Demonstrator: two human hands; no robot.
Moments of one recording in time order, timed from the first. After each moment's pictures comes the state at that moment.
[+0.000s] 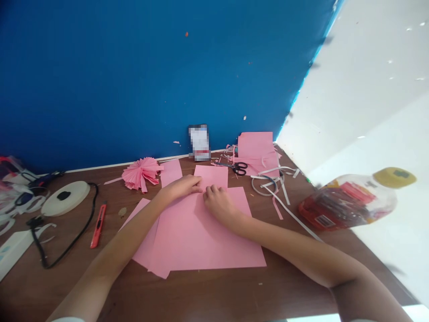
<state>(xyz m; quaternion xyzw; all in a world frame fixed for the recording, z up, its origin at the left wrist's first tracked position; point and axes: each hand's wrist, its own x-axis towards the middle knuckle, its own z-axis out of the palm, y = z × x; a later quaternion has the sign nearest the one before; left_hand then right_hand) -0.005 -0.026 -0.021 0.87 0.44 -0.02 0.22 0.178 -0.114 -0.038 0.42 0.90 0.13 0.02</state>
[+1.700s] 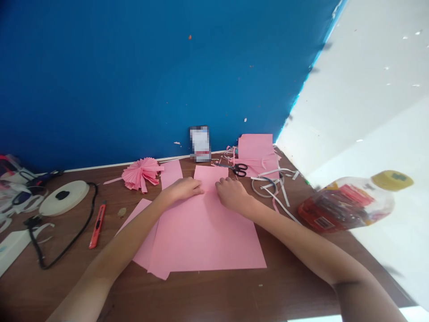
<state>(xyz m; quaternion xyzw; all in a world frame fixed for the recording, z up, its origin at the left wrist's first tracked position) -0.002 -0.032 -0.021 0.87 0.46 -0.08 0.14 0.209 -0.086 -0.009 0.50 0.86 0.04 0.08</state>
